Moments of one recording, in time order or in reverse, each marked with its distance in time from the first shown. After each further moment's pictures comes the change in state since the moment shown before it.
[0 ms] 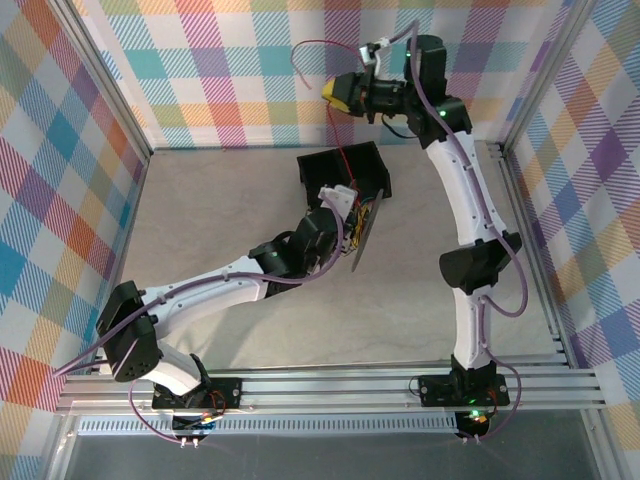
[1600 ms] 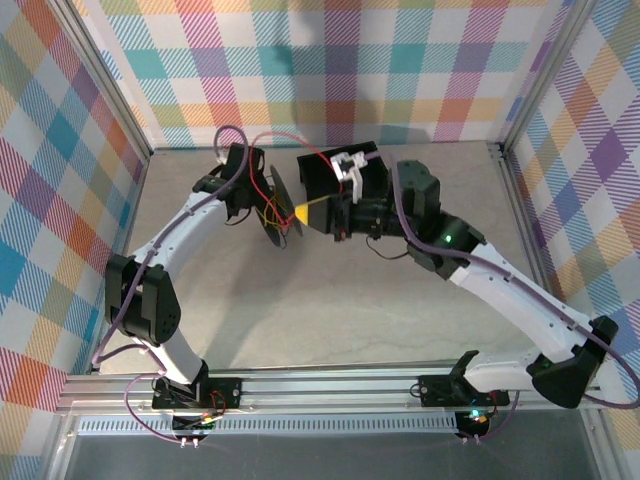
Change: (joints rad) left arm 0.639 0.167 0.253 -0.515 0.294 -0.472; right arm 0.462 -0.821 -1.142 0.380 0.389 -0.288
